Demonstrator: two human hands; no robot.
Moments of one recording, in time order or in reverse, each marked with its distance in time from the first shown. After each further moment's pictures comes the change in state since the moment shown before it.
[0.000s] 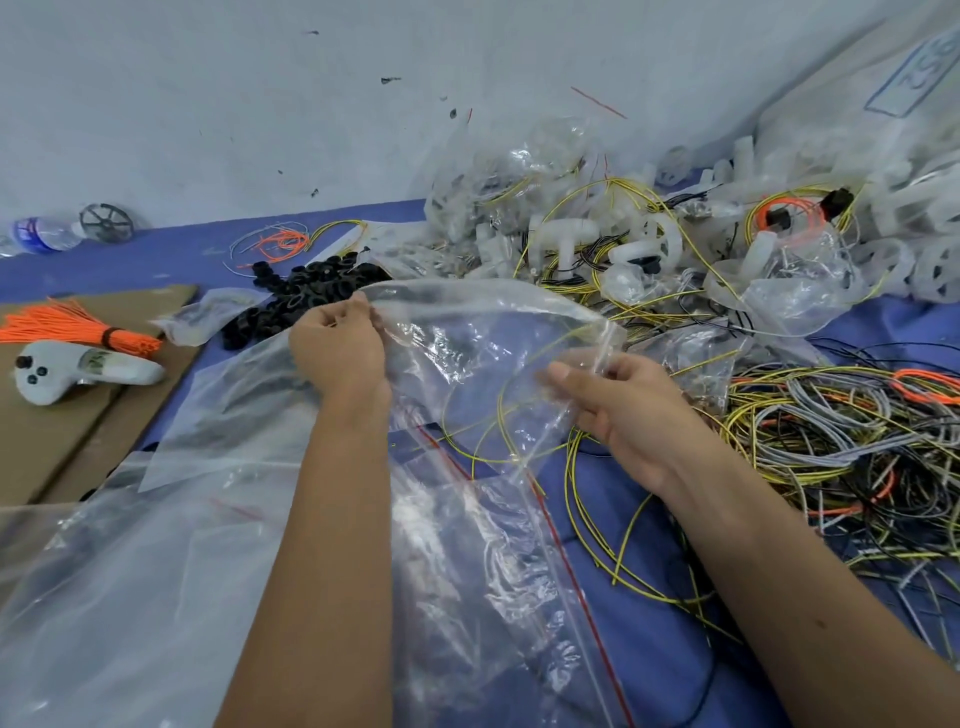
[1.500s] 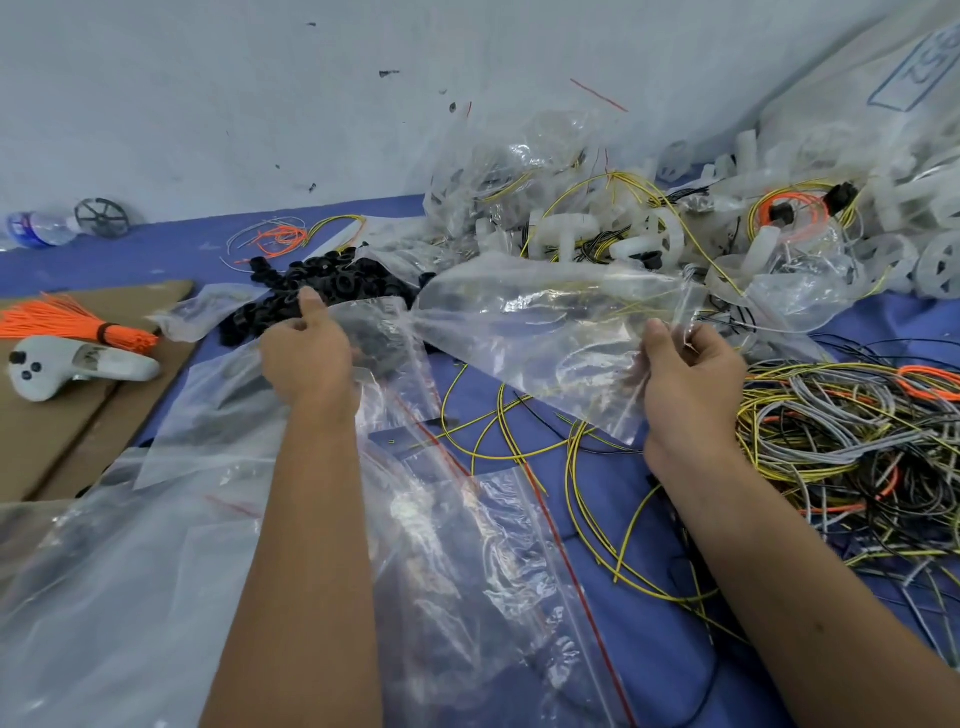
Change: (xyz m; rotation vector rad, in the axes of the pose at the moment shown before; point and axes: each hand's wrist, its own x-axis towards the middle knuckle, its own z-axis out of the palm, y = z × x) left_hand 0.032 -0.017 -0.020 0.265 0.080 -0.012; right_hand 0.010 -0.001 -0.011 -0.167 0.643 -0.418
